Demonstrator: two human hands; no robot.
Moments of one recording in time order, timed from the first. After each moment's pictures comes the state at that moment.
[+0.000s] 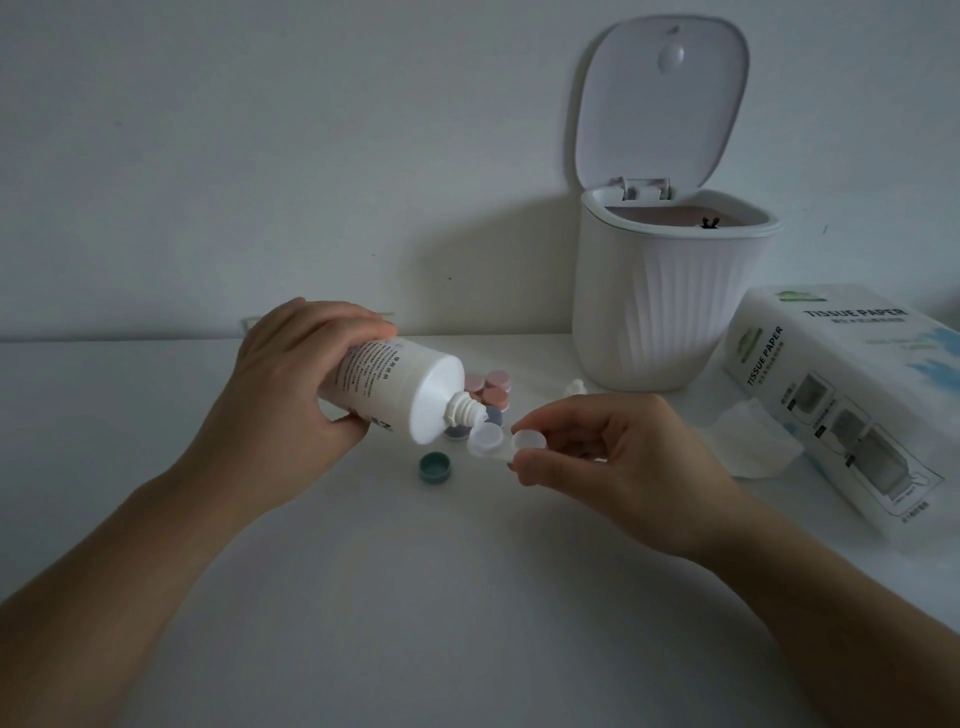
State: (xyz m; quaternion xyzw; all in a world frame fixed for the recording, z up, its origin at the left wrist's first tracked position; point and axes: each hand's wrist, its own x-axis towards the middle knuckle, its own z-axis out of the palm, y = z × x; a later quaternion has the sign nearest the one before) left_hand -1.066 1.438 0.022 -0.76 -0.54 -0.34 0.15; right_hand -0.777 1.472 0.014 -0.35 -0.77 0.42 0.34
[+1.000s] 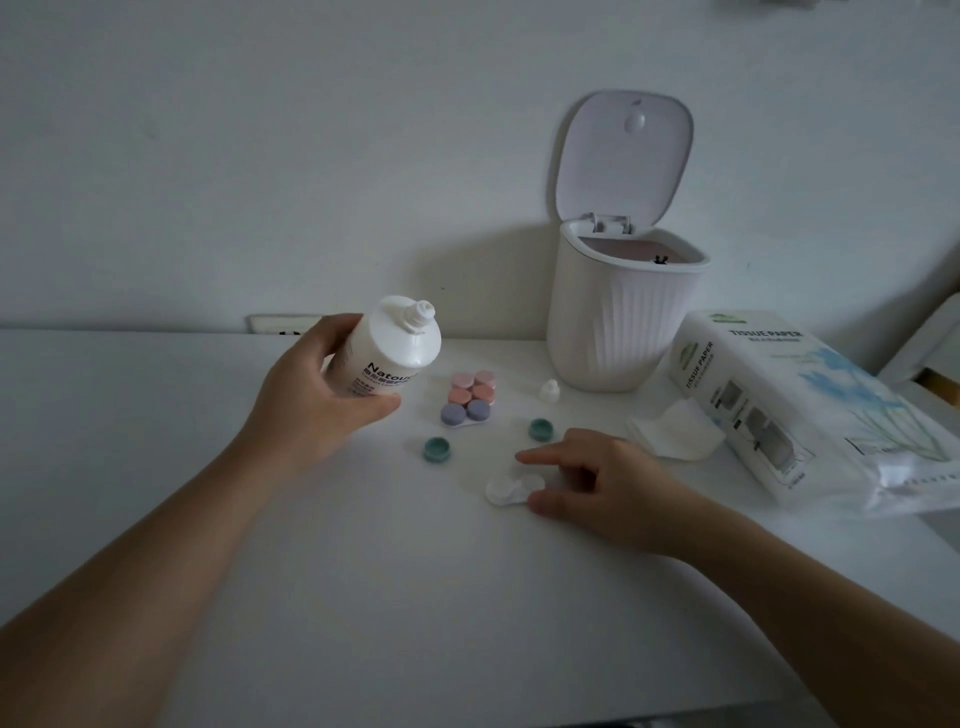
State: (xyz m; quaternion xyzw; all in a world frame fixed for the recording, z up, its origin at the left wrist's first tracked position) left_hand -1.069 1.435 0.010 -0.61 -0.58 -0.52 -0.14; right_hand -0.754 1.462 0.003 -0.42 -0.87 0.20 0.15
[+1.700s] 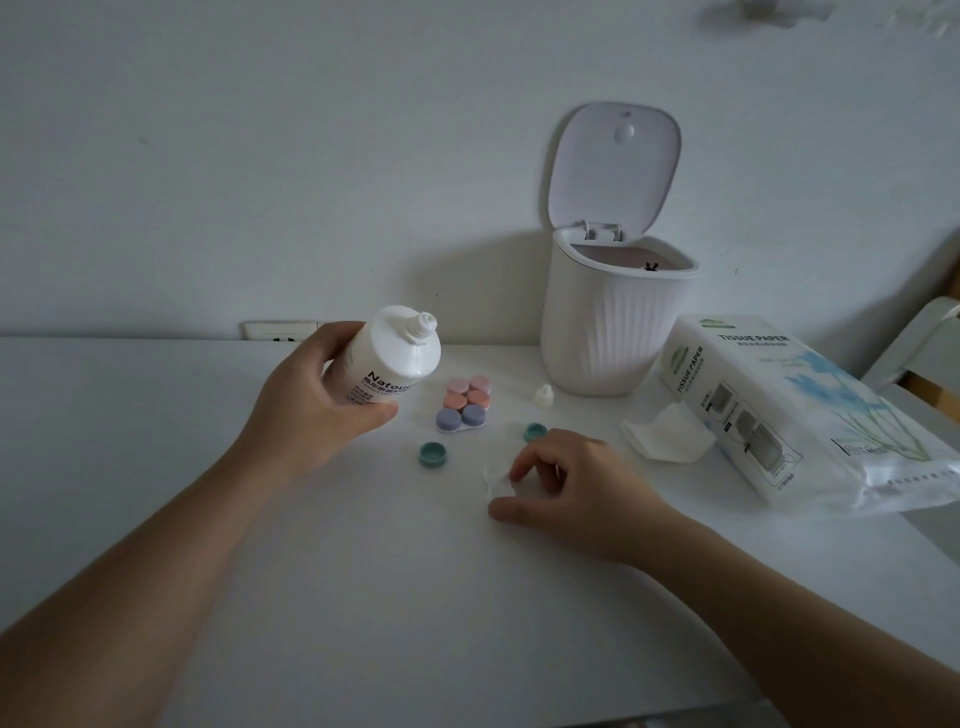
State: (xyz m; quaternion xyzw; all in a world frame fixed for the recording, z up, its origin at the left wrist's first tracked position) left_hand -1.068 1.433 0.011 -0.62 -0.58 -0.51 -0.14; right_hand -0.779 1.448 0.003 -0.48 -0.84 0.17 0.18
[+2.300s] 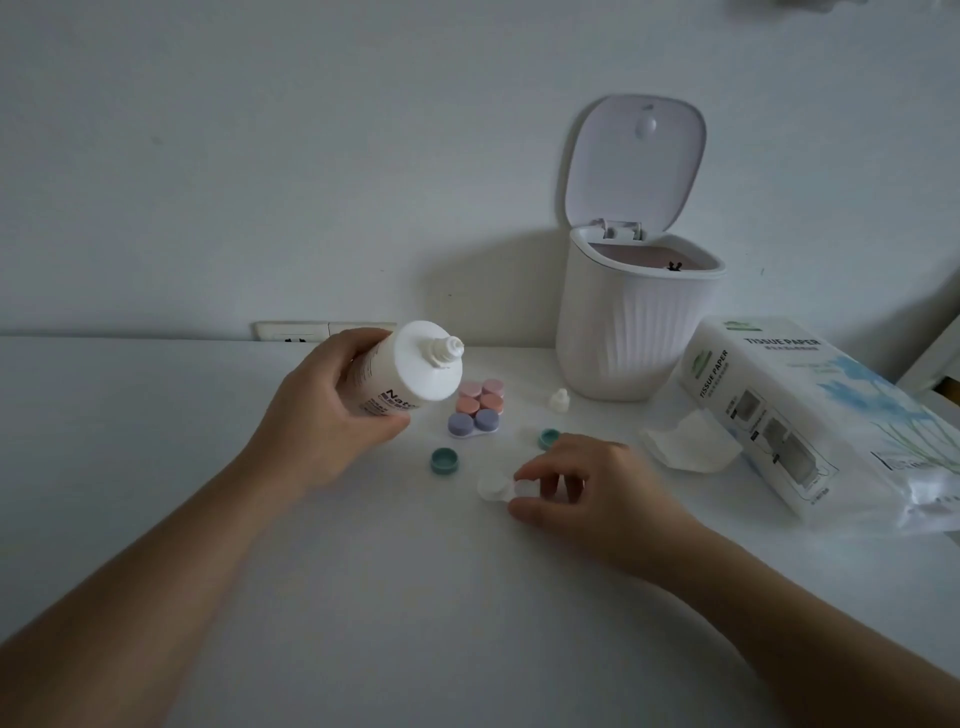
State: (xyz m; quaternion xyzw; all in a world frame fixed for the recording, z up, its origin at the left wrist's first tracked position) left_hand -1.064 1.431 0.011 -0.64 -0.57 -0.50 -0.11; right_hand -0.779 1.447 0.007 -0.44 -0.85 0.20 0.21
